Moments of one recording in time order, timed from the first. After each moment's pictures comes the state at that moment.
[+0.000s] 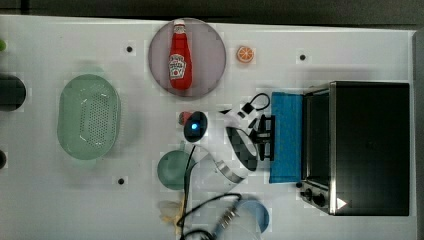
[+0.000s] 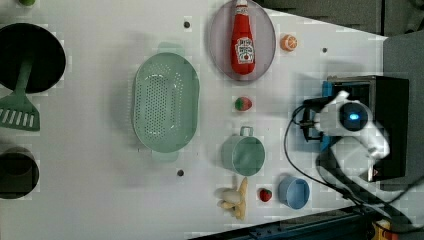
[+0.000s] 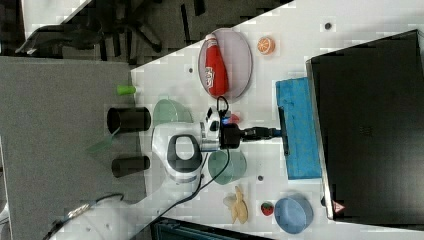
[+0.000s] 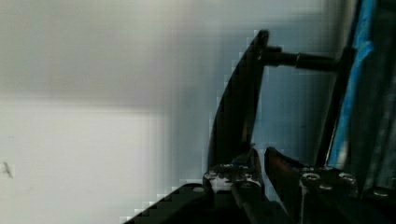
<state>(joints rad) 0.18 0.42 -0.25 -2.30 -0.85 0.88 -0.21</state>
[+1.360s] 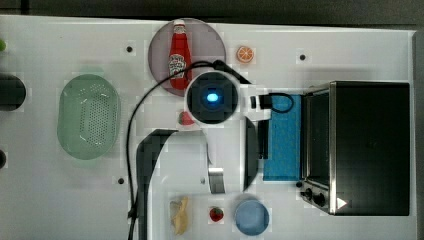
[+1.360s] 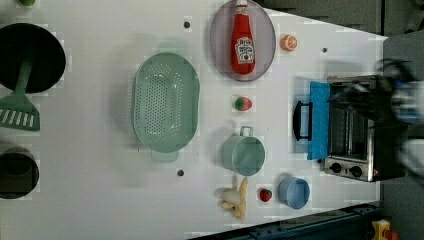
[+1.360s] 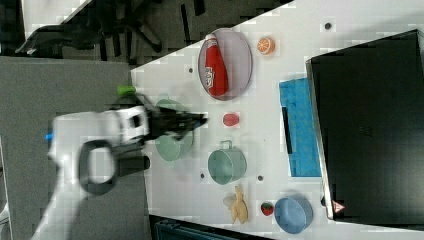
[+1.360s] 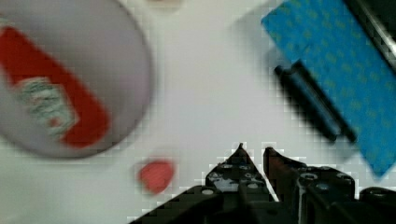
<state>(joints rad) 0.25 -0.01 -0.24 -2.13 -0.09 0.57 -0.04</state>
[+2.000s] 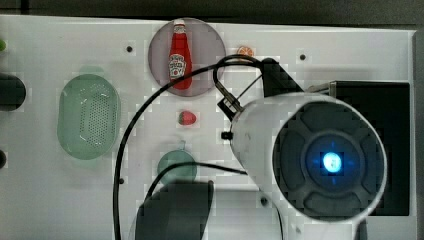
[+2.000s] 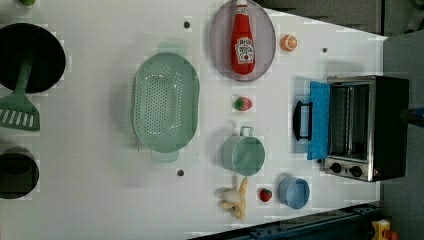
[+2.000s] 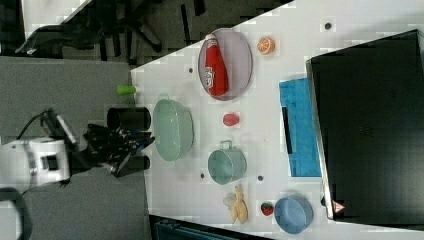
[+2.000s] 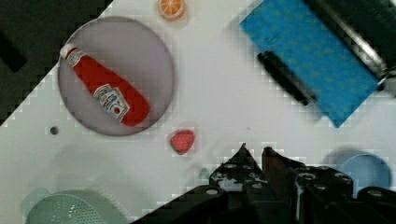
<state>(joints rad) 0.23 -0.25 -0.28 -1.92 -0.04 0.19 -0.02</state>
